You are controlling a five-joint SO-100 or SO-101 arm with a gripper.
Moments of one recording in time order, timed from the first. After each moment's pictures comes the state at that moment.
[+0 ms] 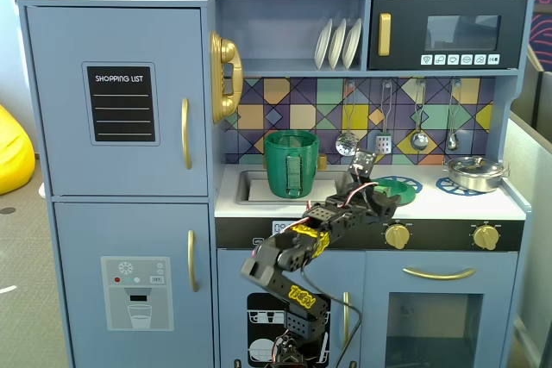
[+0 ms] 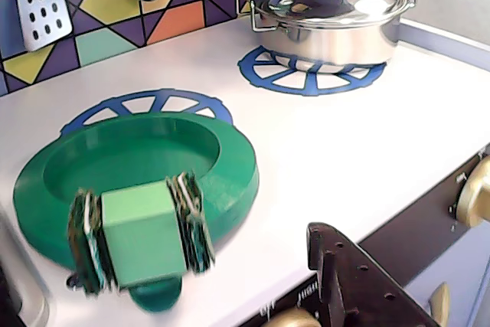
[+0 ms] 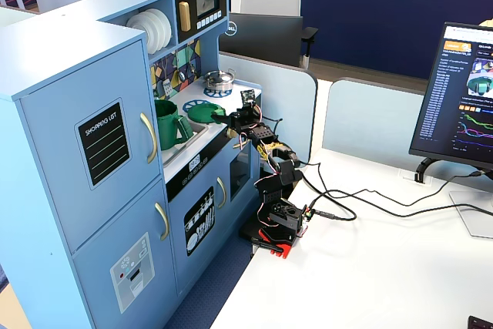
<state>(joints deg) 37.9 133.0 132.1 0.3 -91.1</state>
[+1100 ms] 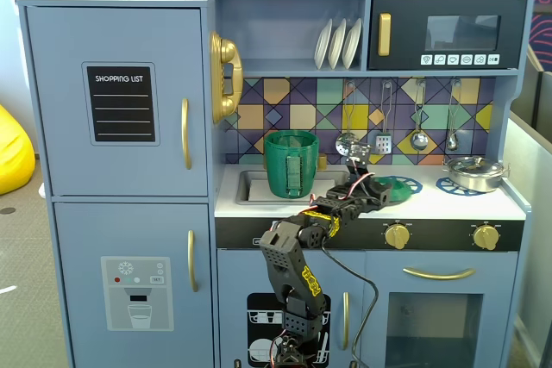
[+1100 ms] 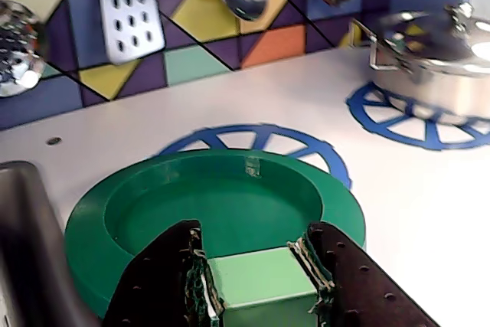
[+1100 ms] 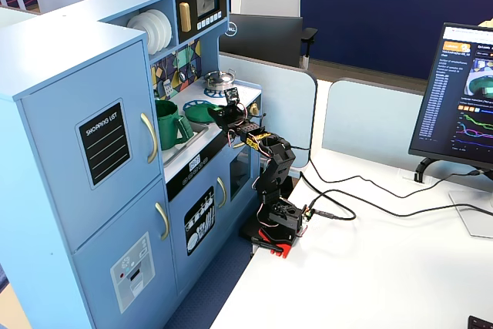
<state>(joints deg) 30.7 115.3 122.3 -11.5 -93.0</state>
